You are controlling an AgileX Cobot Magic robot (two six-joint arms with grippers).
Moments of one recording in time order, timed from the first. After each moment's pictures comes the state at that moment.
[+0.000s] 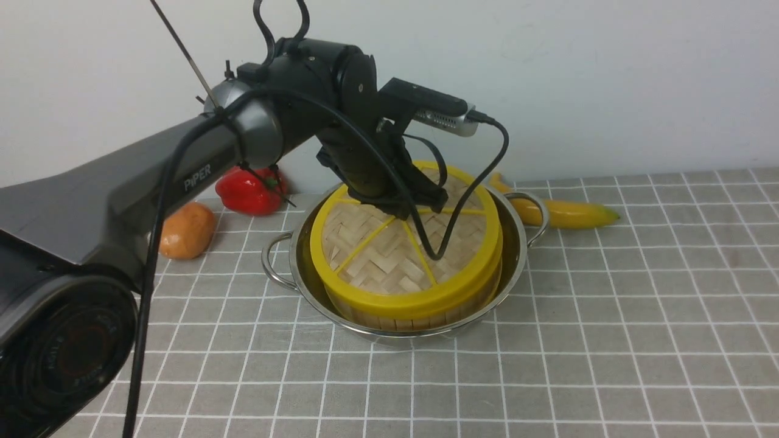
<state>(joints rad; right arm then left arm) 0.35 0.81 -1.65 -0.01 1.24 0.22 -0.46 2.15 -1.89 -0.03 0.96 0.12</state>
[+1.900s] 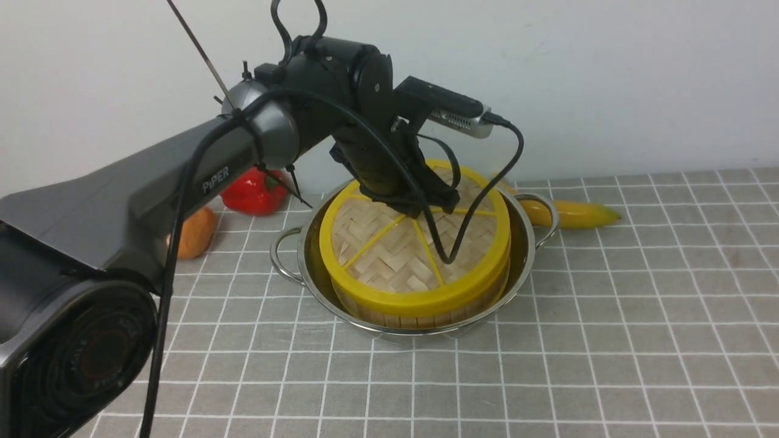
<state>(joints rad) 0.35 0.81 -1.65 -0.01 1.24 0.22 -0.49 2.18 -1.94 0.00 0.98 0.14</state>
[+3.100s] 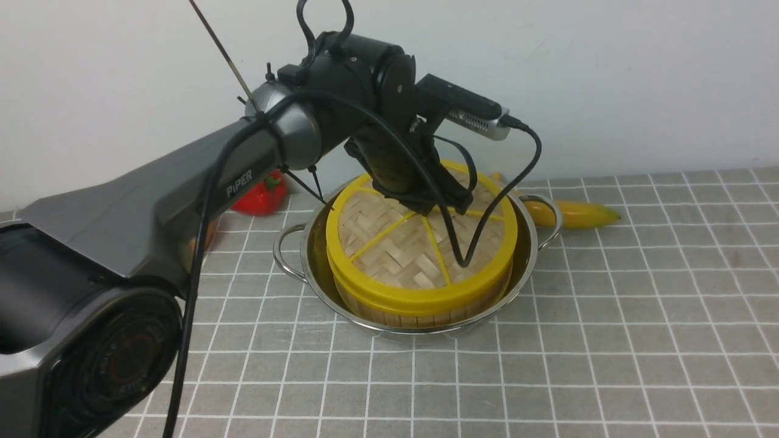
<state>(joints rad) 0.35 0.81 -1.65 -0.01 1.23 0.22 -0.52 2.21 -2.01 0.05 1.01 0.12</state>
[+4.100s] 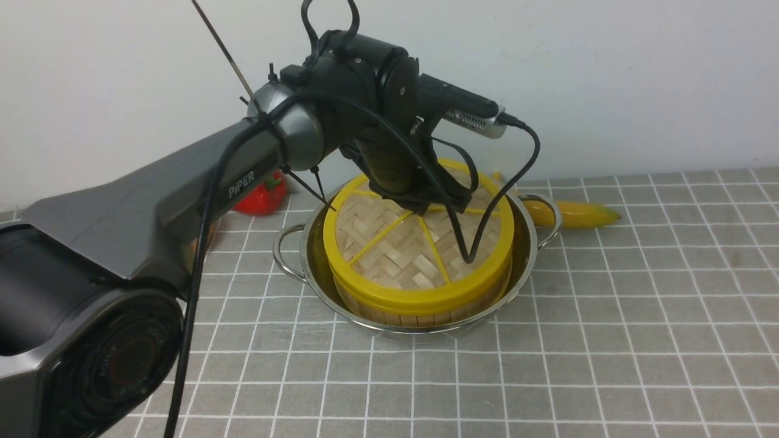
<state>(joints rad) 0.35 0.81 -1.65 -0.01 1.23 0.22 -0.52 2.21 -2.01 0.09 1.02 0.04</state>
